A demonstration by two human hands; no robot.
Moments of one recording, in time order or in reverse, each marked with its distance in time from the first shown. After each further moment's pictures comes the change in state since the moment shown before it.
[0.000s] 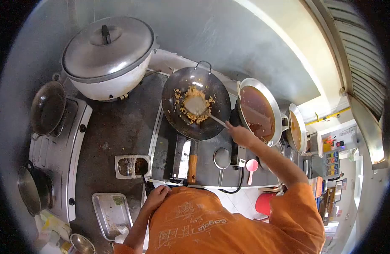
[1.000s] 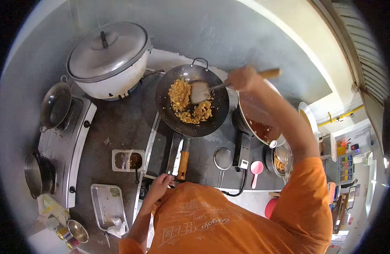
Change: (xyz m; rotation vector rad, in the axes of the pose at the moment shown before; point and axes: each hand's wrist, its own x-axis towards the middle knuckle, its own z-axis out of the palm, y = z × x) left_hand 0.026 0.038 0.054 -0.037 0.158 0.089; right_hand 0.072 -0.001 -0.190 -1.008 0.277 -0.586
